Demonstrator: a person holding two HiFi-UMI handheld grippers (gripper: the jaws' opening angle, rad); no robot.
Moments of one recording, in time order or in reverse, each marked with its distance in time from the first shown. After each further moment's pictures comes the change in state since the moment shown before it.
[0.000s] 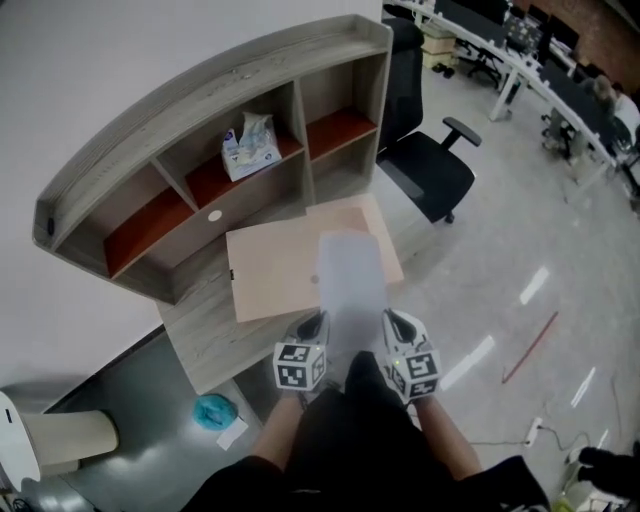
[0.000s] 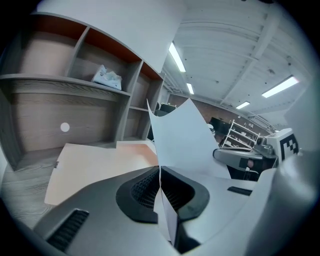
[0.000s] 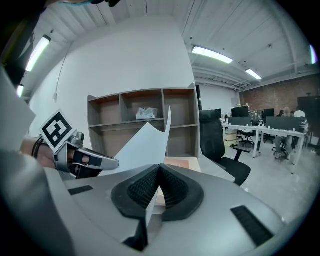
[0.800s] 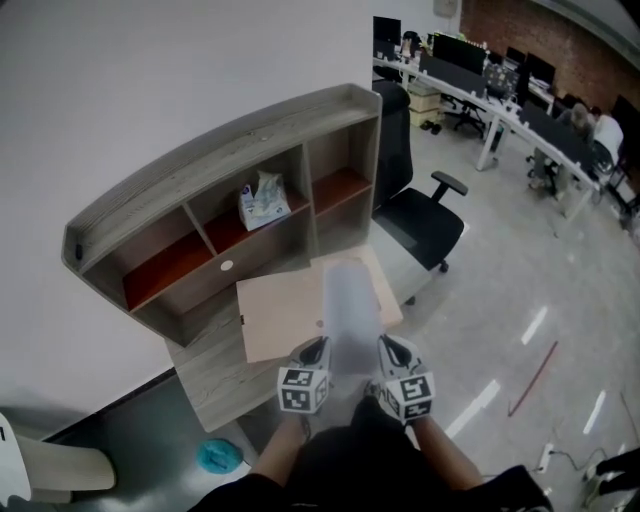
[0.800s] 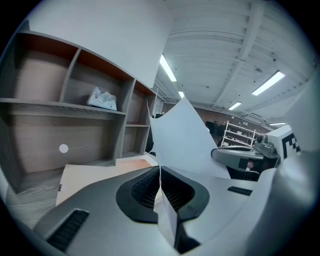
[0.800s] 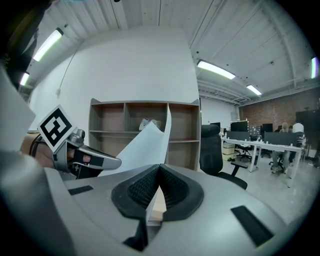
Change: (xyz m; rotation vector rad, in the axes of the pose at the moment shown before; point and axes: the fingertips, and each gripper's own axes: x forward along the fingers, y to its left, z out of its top) left arm -0.031 -0.004 0.050 0.103 -0.123 -0.021; right arm -0.011 0.023 0.047 -0.088 -0.127 -0.056
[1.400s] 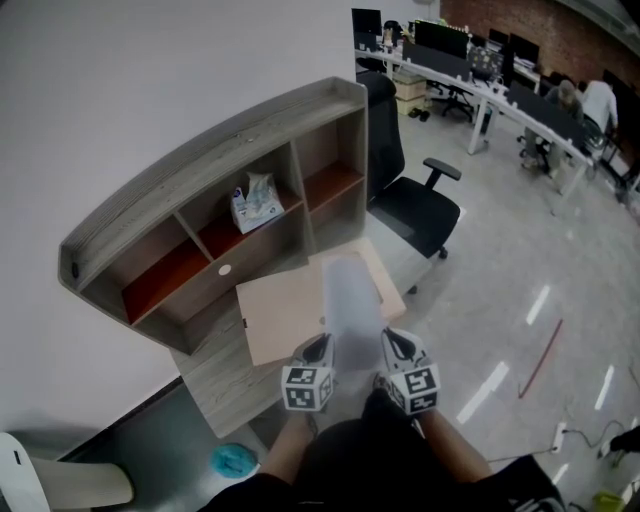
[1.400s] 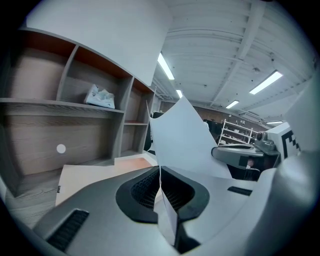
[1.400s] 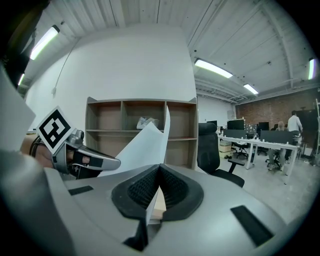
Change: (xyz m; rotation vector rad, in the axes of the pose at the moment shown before) left arm 0.004 0.006 -0.002 0.020 0.018 -0.029; right arm 0.003 0.001 0.004 0.013 -0.004 -0.040
